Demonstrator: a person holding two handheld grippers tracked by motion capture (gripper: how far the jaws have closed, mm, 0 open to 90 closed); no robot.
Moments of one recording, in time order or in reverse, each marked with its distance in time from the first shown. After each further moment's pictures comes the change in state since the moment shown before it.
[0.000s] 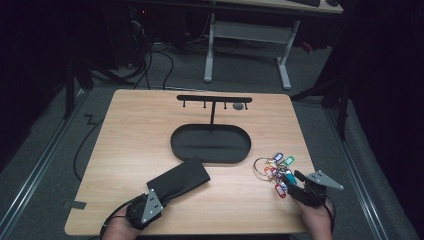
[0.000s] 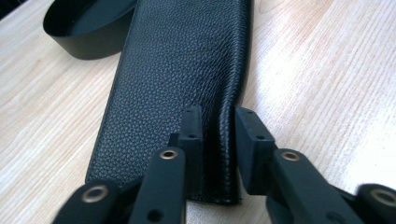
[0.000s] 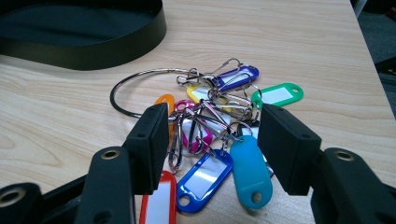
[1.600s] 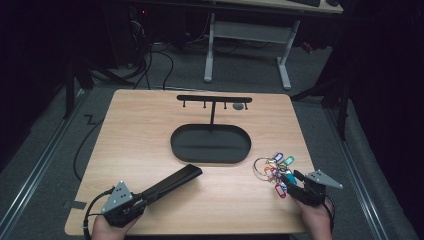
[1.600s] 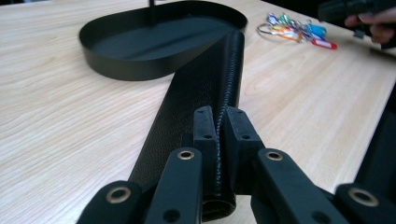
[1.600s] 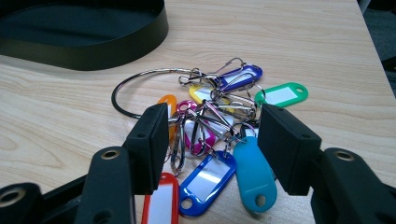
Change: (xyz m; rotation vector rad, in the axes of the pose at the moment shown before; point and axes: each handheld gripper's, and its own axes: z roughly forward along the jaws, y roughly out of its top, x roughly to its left) left arm 0.039 -0.009 -0.047 -0.246 -0.141 -0.417; right arm 0.000 0.001 0.003 0.006 0.013 0.007
